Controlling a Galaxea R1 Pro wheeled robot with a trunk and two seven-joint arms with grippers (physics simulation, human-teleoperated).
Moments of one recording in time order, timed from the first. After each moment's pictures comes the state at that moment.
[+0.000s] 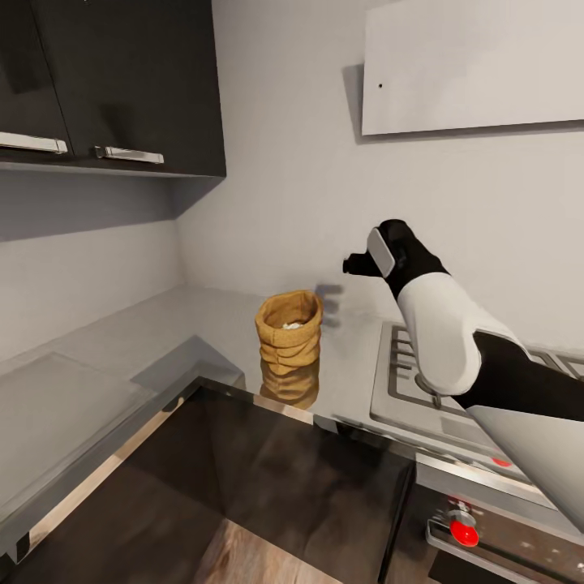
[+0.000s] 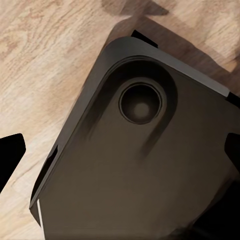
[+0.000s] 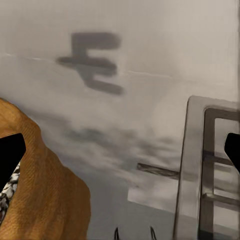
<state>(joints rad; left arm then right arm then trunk) 0.00 0.04 0.00 -0.09 0.53 -0.01 0.01 -1.57 0.17 -0.31 -0.39 0.11 0.87 -0.28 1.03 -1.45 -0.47</state>
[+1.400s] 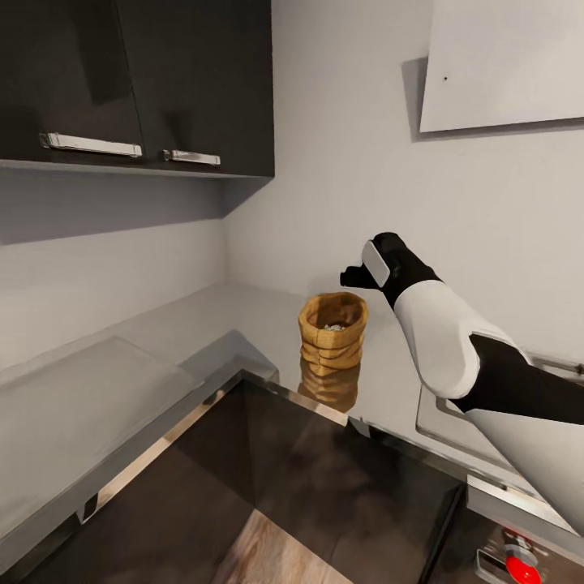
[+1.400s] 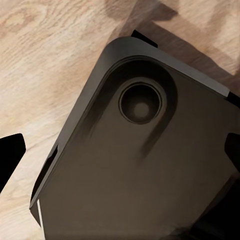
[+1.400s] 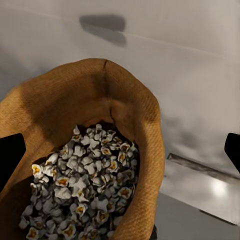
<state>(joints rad) 0.00 0.04 0.00 -0.09 0.53 -0.01 0.01 -1.56 0.17 -0.32 -0.33 0.10 0.85 -0.30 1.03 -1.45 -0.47</state>
